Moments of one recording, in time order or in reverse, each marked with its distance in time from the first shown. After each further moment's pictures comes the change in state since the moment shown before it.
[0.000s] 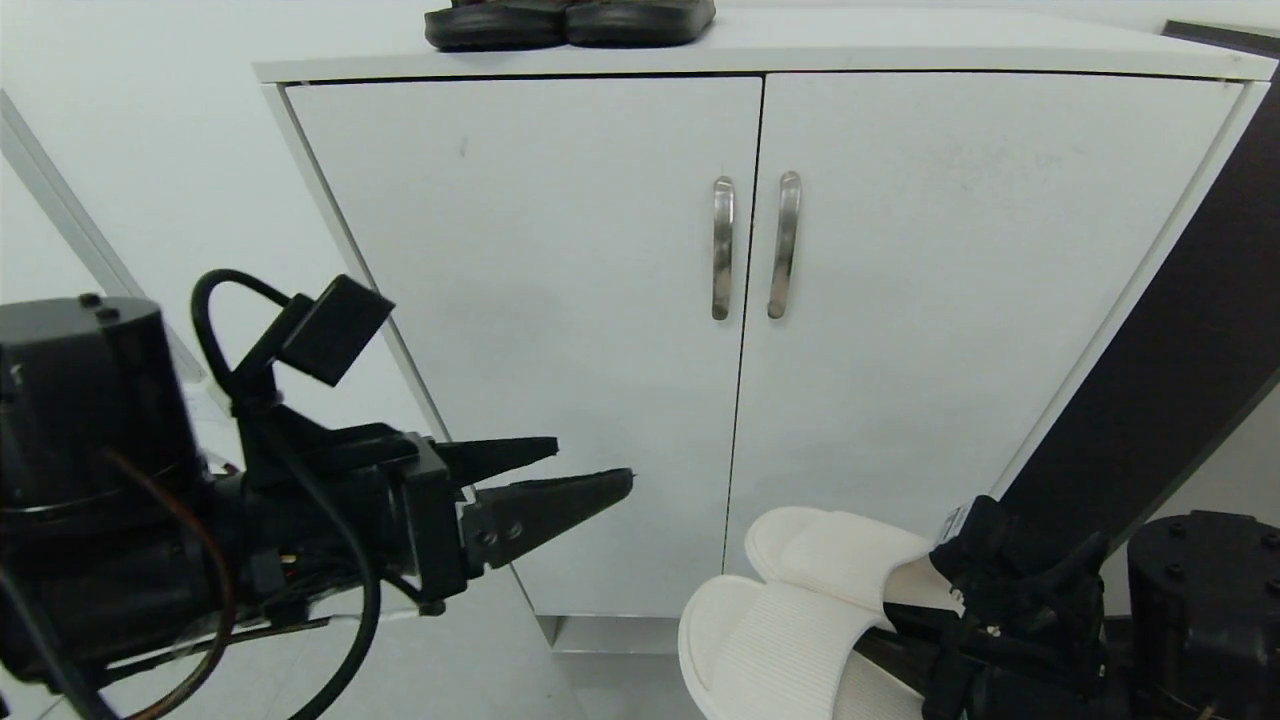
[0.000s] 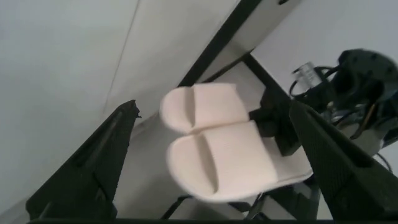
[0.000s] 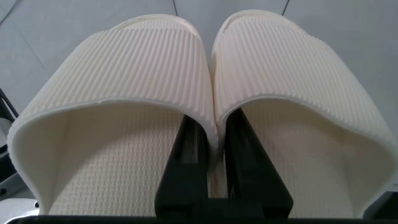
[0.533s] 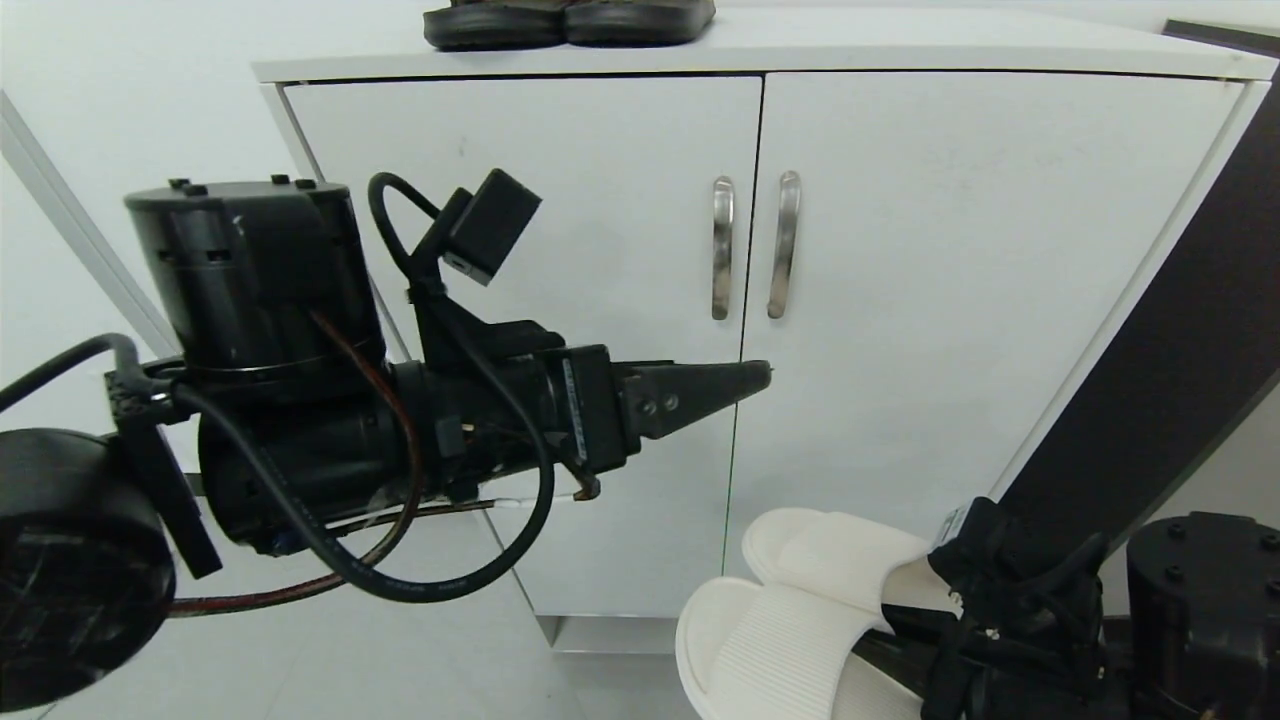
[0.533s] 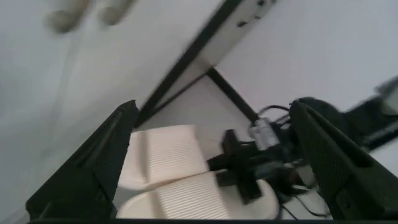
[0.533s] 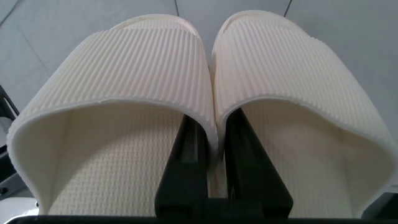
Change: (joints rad) left arm -0.121 0.193 -0.266 -0.026 0.018 -0.094; right arm 0.004 0.000 -0.001 0.000 0.000 0.000
